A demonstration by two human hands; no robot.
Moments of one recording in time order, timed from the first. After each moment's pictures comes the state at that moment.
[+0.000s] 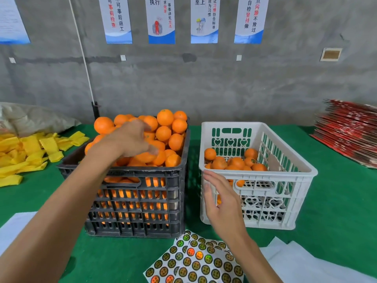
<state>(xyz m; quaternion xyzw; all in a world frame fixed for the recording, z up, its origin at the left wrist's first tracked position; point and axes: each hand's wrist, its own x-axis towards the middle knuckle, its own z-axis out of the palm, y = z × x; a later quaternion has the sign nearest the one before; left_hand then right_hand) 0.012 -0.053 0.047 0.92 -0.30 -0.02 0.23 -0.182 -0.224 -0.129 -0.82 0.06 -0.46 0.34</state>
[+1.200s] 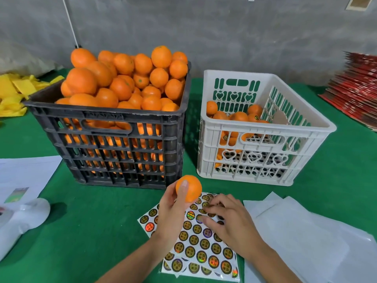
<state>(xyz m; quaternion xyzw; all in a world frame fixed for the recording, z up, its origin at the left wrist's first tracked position) -0.147 -0.093 -0.257 0.60 -0.10 -0.21 0.77 -0.255 -0.238 -0.256 -0.96 0.08 -0.17 0.22</state>
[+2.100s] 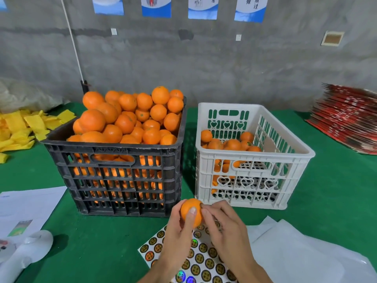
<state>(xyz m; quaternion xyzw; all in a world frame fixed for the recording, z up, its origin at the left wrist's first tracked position) -0.156 -0.094 -0.232 0.69 -0.20 -0.17 0.68 -0.242 -0.214 -0.214 -0.88 0.09 -0.37 0.27</state>
